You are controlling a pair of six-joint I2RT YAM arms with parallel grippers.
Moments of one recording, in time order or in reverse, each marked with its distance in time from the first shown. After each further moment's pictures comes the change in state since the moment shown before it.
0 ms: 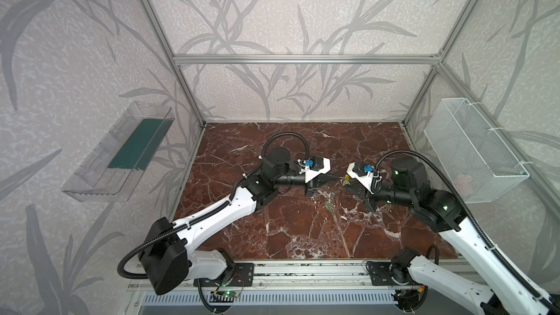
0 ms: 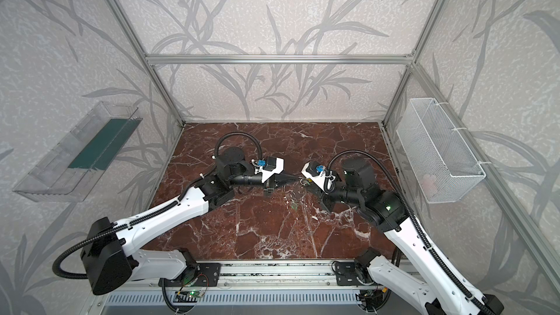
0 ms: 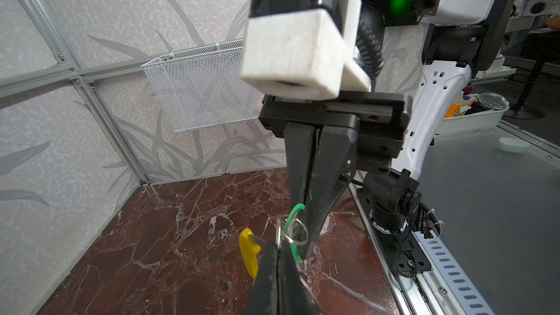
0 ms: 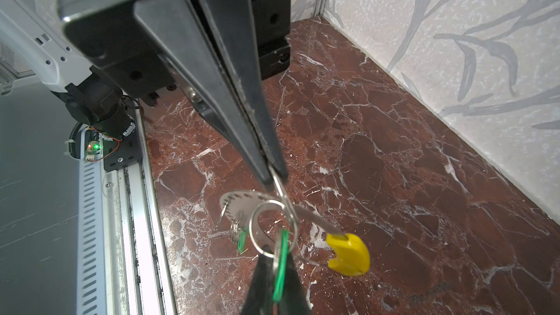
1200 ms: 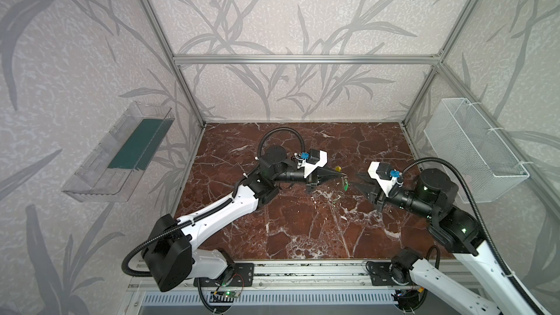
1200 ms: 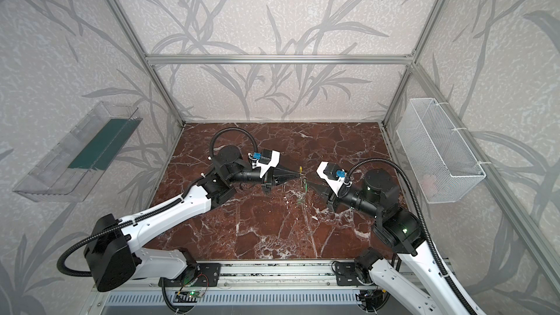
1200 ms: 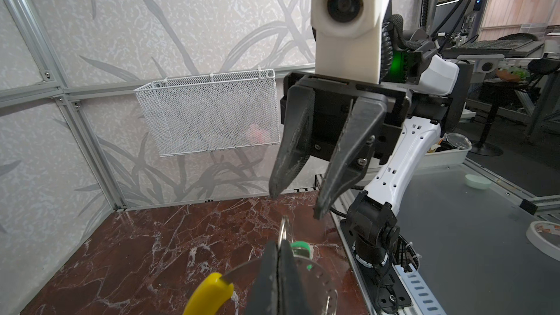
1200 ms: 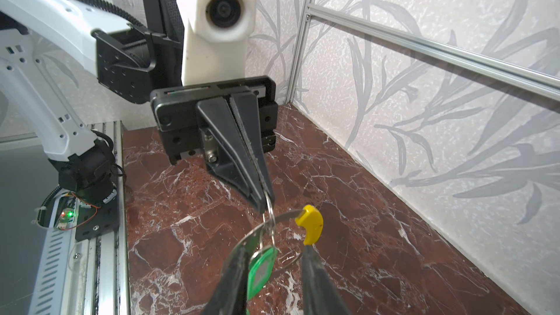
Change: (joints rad) left arm 0.021 0.032 0.000 0.200 0.089 -0.211; right arm -0.017 -0.176 -0.098 0.289 -0.005 0.083
